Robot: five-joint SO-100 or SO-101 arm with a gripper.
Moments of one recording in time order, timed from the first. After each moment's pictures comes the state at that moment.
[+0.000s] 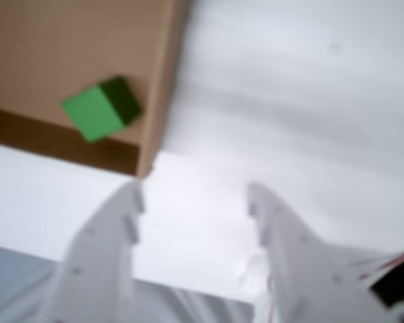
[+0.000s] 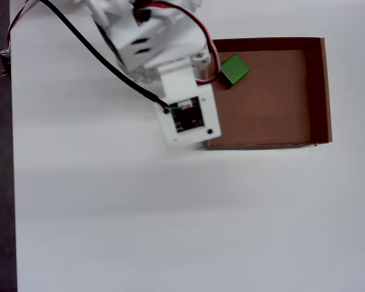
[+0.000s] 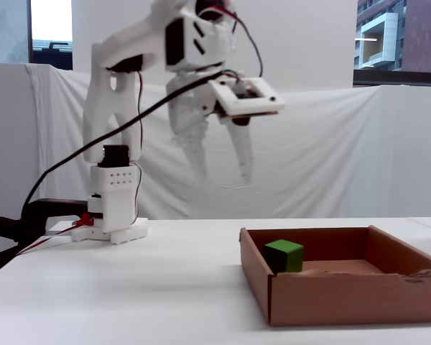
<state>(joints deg) -43.9 94.7 83.1 85.9 -50.4</state>
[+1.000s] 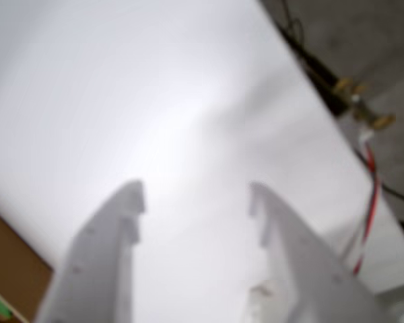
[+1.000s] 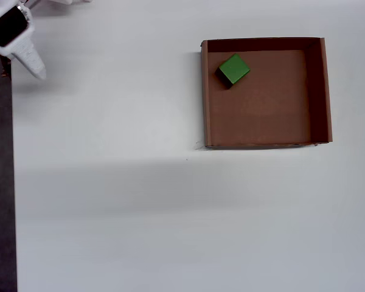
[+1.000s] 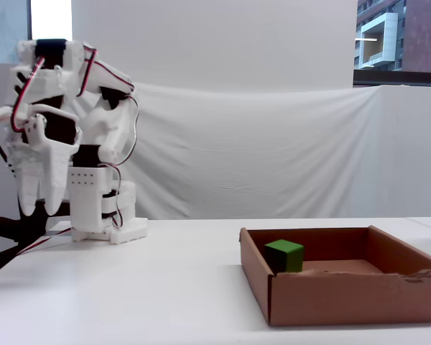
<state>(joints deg) 7.3 144.9 140.0 65.1 -50.4</state>
